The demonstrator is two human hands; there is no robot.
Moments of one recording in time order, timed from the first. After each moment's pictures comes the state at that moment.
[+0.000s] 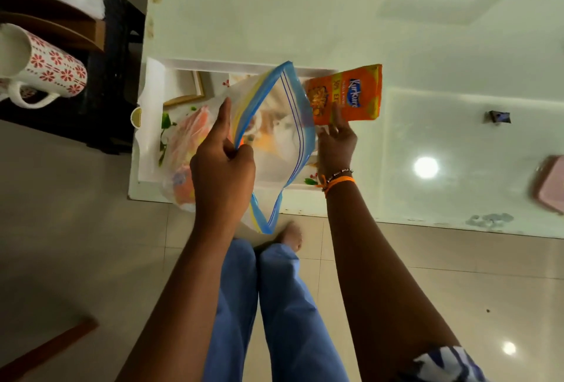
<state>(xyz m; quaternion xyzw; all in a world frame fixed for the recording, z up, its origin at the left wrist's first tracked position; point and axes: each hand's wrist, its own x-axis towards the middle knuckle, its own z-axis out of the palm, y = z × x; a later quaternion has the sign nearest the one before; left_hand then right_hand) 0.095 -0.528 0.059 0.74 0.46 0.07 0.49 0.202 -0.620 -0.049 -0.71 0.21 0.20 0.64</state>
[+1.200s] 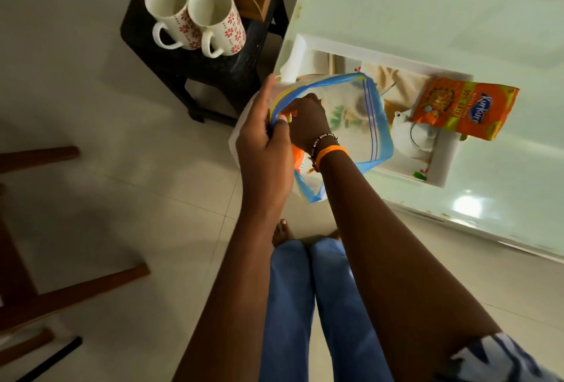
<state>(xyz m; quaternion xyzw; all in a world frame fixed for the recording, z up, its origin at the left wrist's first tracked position) -0.036 -0.431 0.103 0.62 0.47 0.24 0.58 0.054 -0.429 0.010 -0.85 -0.28 0.36 0.28</state>
